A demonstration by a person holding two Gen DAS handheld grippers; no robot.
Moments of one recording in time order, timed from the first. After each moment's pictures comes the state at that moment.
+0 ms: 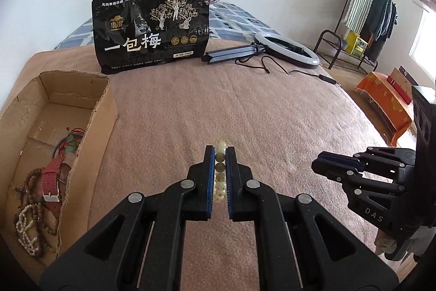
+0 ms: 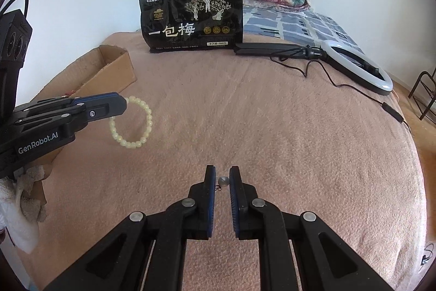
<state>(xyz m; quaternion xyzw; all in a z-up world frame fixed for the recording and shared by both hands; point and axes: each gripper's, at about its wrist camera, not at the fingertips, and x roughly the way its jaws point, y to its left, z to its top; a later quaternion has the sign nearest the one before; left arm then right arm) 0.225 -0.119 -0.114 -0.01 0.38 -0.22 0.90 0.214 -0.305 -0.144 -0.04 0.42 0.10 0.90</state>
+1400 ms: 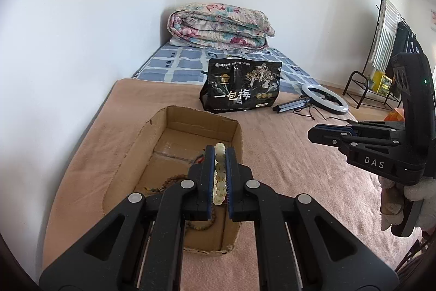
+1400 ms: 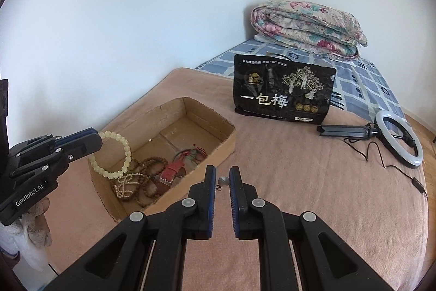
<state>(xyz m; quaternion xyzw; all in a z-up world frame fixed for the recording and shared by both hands) 0.166 0.055 -0.028 -0.04 0.30 -0.12 0.95 0.233 -0.146 -0.041 -0.06 0.36 0.20 0.91</state>
